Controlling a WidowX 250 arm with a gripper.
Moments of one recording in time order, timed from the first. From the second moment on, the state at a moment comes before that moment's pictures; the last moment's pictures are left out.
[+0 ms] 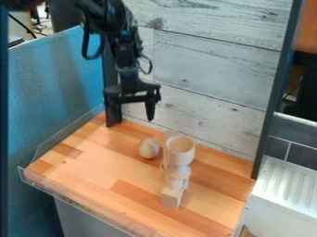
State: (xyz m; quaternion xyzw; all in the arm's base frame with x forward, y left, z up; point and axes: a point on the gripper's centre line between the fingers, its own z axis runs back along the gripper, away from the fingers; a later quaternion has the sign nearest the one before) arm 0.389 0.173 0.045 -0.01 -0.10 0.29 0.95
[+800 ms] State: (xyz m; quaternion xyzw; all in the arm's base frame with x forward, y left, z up) arm 0.415 0.171 -0.011 -0.04 -0.08 0.27 0.96
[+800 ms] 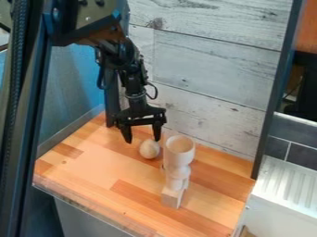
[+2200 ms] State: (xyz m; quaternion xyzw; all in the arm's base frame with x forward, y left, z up) arm 0.407 0.141 0.070 -0.08 -0.15 0.23 0.96
